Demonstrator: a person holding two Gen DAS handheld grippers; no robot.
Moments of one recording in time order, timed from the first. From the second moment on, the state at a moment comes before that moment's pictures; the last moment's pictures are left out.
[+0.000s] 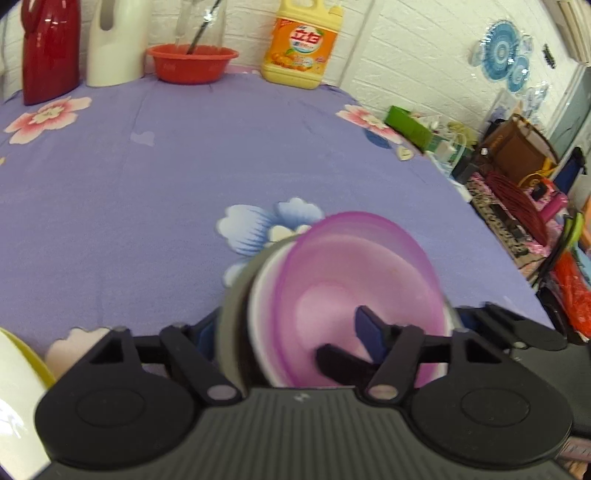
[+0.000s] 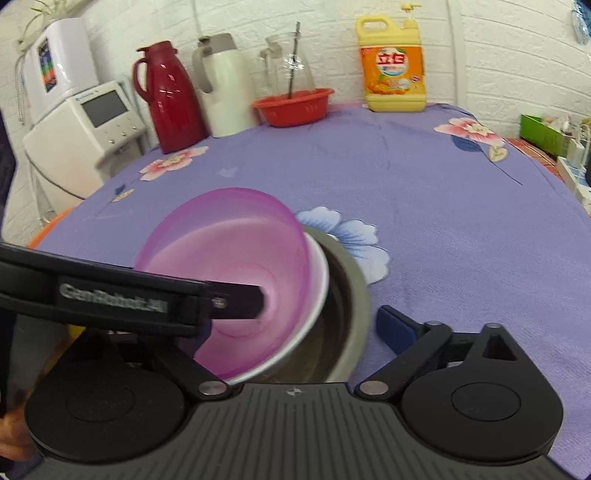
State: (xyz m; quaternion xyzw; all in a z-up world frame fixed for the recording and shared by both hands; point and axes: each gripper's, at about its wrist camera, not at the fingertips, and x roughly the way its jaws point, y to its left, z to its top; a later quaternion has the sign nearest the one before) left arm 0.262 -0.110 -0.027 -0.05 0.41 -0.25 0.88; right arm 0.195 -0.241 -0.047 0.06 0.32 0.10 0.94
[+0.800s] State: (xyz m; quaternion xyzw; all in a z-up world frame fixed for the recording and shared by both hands) left arm 0.210 0.022 0.025 -0.12 0.35 -0.14 0.92; right arm 0.185 -0.125 0.011 0.02 0.28 0.22 0.93
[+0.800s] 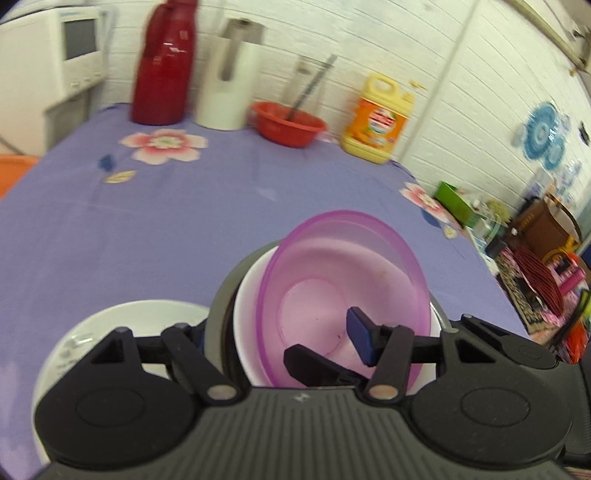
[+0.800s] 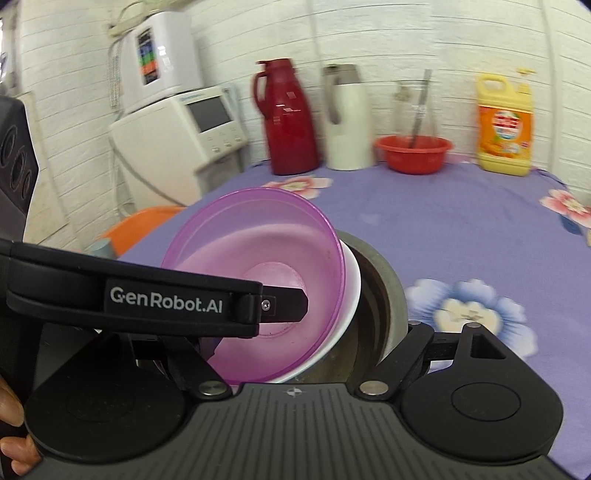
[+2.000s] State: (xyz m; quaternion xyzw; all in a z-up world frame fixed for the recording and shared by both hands) left arm 0.174 0.107 0.008 -0.15 0.32 -0.05 0.93; right arm 0.176 -0.040 -0.010 0.00 0.31 0.30 0.90
